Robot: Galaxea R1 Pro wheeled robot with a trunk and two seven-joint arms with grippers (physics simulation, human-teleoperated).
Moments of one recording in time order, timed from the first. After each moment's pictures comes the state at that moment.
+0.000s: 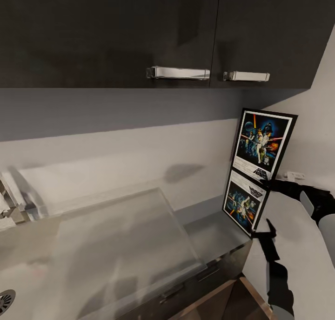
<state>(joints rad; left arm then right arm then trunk) 0.46 -0.17 0.33 -0.74 0.03 -0.41 -0.09 -1.11 -0.44 -0.29 -0.33 0.08 0.23 0.45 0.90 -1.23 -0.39</state>
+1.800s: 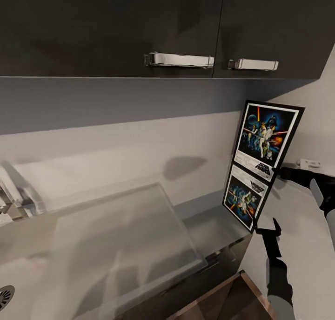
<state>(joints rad) 0.46 -0.17 0.27 -0.69 0.02 -0.65 -0.10 -1.13 -0.46 -0.30 -0.48 0.07 0.32 0.35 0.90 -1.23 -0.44</state>
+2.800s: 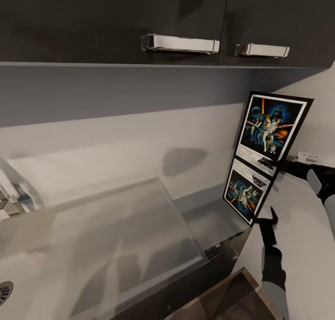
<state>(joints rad) 0.46 -0.17 0.26 -0.64 0.02 -0.65 -0.09 -1.26 -0.46 -0.30 -0.34 0.07 0.31 0.34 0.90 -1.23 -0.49</state>
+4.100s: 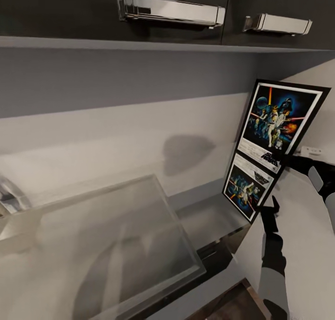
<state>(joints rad) 0.46 -0.17 0.27 -0.61 0.02 -0.70 -0.09 -1.28 -0.47 -0.30 -0.34 0.07 0.22 0.35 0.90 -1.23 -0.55</state>
